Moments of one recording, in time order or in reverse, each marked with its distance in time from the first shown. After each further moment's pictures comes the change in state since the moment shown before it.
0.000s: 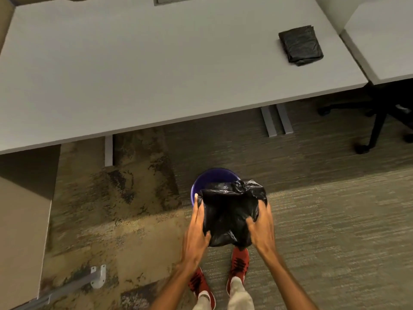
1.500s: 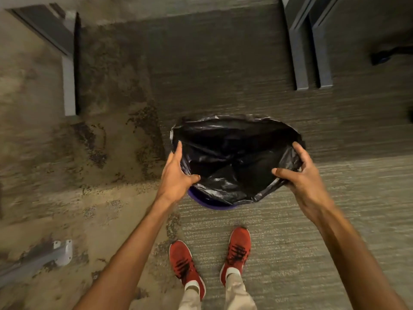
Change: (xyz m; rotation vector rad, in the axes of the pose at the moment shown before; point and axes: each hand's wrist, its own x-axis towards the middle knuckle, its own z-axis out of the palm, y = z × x) left_hand 0.175 -0.146 0.061 -0.198 -0.059 -0.427; right_hand 0.168 0.113 0.059 0.434 -0.198 0.369
